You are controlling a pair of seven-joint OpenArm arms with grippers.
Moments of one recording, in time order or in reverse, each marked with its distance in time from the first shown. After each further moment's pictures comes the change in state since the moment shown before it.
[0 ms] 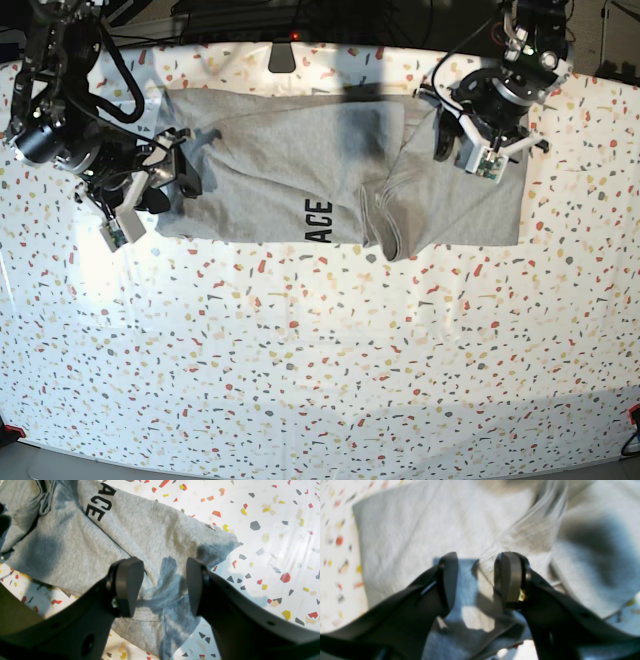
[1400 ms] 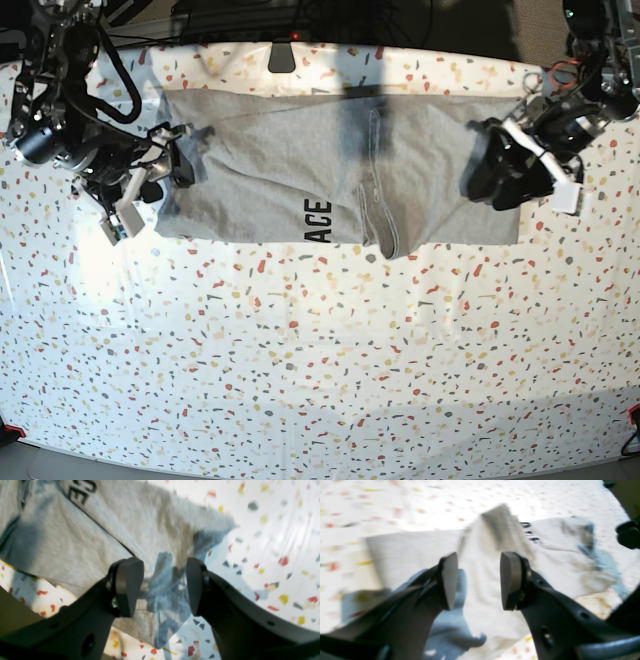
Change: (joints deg) left arm -5.3 -7.4 -16.3 -1.0 -42.3 -16.4 12.3; right arm 0.0 0.9 0.0 -3.8 -2.0 -0.3 -2.6
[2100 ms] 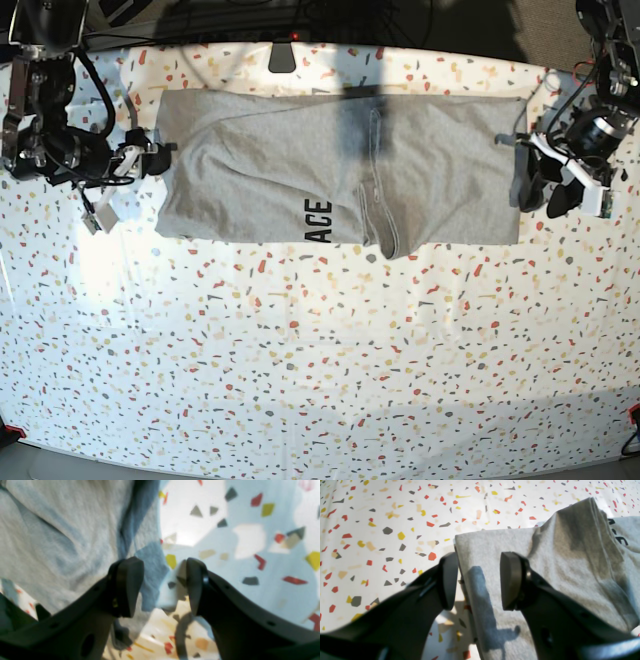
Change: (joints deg) left arm 0.0 0.2 -4.1 0.0 16.4 6.5 -8.2; right arm 7.8 5.9 -1.7 -26.5 7.5 2.3 -2.7
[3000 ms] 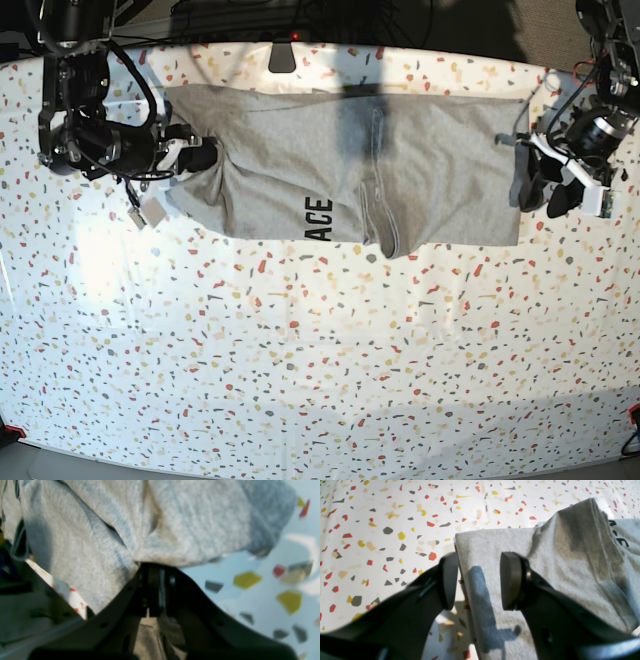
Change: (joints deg) left arm 0.0 0.0 0.0 0.0 0.0 0.0 0.0; right arm 0.2 -4.9 -5.3 -0.5 6.0 0.2 2.0
